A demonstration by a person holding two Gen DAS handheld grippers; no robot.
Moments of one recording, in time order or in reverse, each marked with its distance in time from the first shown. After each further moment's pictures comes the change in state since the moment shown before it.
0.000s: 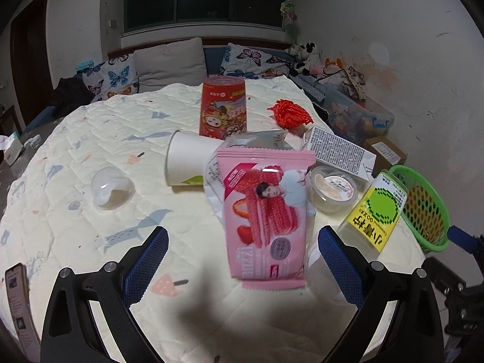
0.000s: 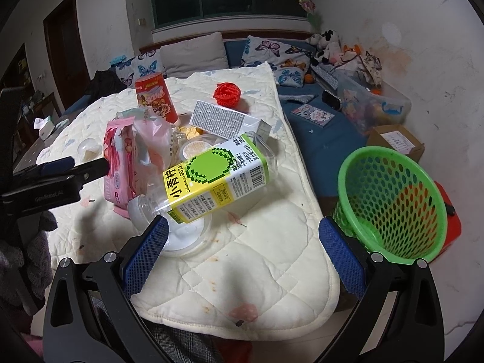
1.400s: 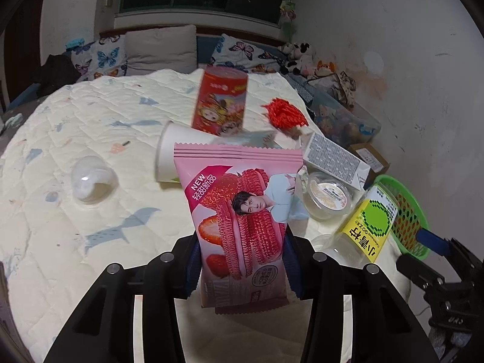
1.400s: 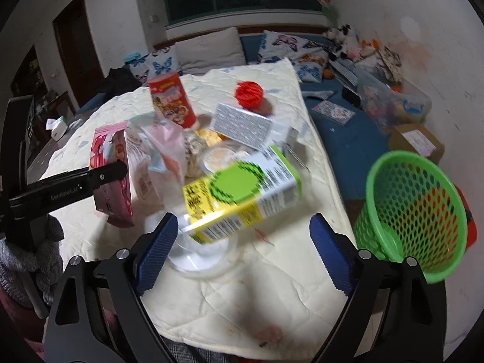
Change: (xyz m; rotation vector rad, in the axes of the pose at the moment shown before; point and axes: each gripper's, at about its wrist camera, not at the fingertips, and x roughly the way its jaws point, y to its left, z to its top) left arm 0.009 0.029 0.006 -0.074 0.030 -0.114; right arm 0.018 0.013 0.025 -0.019 0.021 0.099
